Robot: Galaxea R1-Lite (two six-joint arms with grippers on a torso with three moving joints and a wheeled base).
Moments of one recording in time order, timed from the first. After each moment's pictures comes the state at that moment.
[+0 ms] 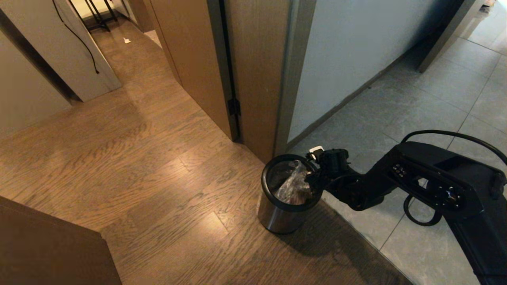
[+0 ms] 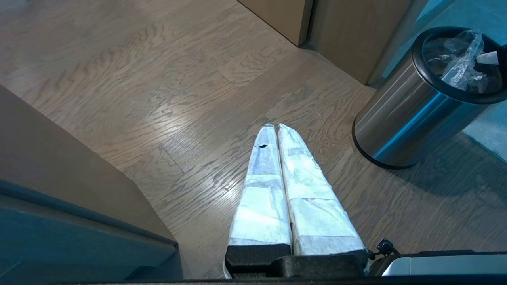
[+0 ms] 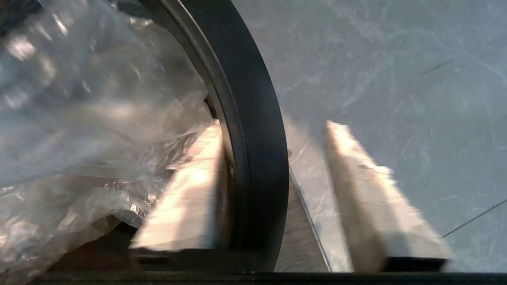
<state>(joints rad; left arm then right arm) 0.00 0.00 0.00 0.00 0.00 0.00 0.34 2.52 -1.34 -0.71 -0.30 -0.23</state>
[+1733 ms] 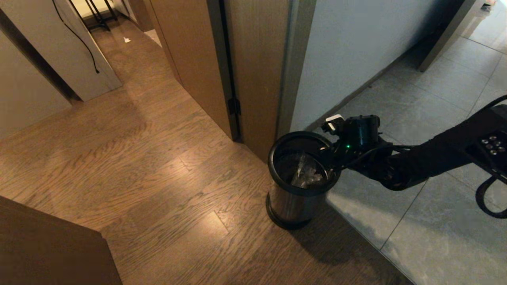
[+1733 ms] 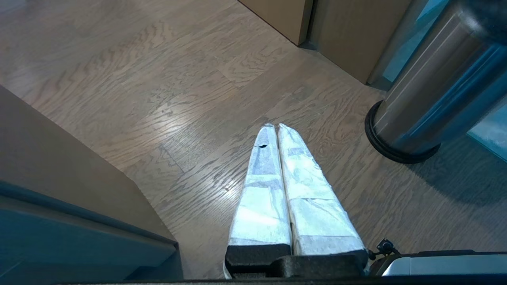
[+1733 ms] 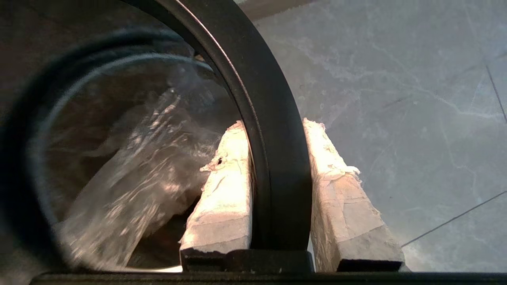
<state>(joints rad) 0.00 0.00 0.00 0.00 0.00 0.00 0.34 2.12 -1.19 -0.59 -0.25 -0.22</state>
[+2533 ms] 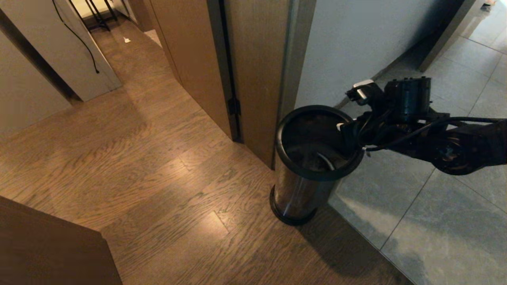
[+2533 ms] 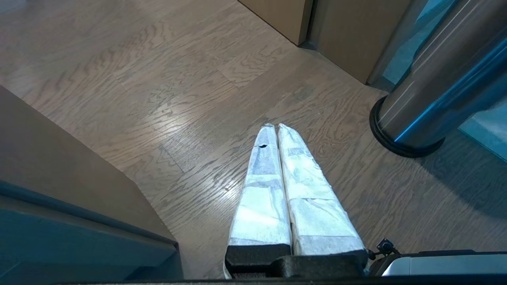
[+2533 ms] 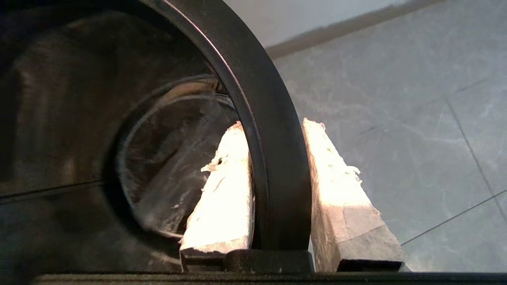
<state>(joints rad) 0.00 0.00 0.00 0.00 0.00 0.00 0.34 1.83 -1.15 -0.44 -0.20 -0.21</state>
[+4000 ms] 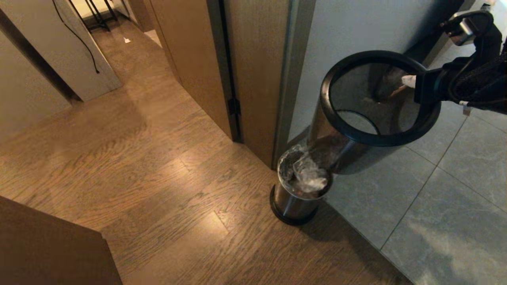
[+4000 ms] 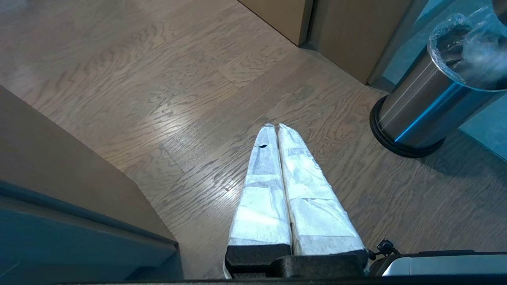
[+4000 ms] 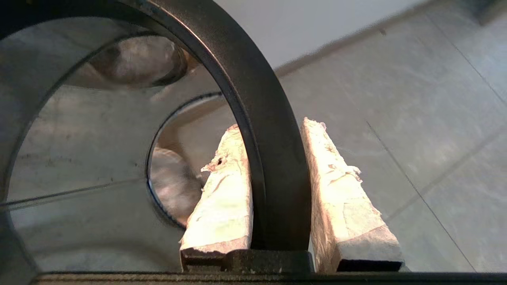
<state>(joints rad) 0.00 0.00 0.00 0.00 0.00 0.00 0.15 1.53 -1.23 -0.25 -0.12 -0.20</state>
